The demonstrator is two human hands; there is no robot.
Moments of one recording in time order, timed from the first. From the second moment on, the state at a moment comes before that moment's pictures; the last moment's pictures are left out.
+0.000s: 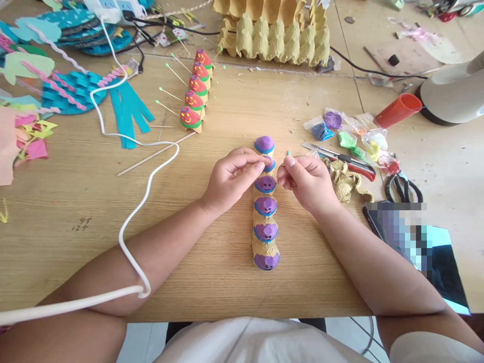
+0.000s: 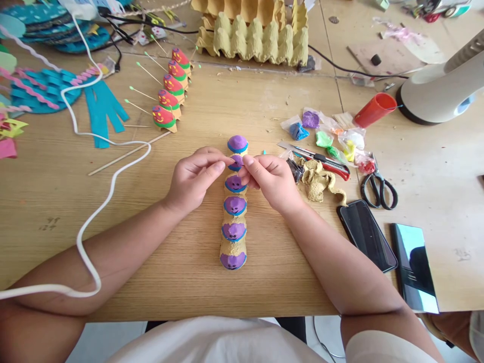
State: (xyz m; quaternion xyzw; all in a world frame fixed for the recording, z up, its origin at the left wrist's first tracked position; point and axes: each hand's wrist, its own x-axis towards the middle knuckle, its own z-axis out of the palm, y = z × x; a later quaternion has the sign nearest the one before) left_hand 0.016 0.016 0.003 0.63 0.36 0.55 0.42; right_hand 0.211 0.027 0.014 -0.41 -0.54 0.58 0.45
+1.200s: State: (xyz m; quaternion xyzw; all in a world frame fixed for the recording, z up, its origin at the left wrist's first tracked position) left_hand 0.016 0.014 0.001 0.66 0.37 0.53 0.38; right_hand 0.208 0.022 0.024 -0.38 -0.66 0.51 0.41
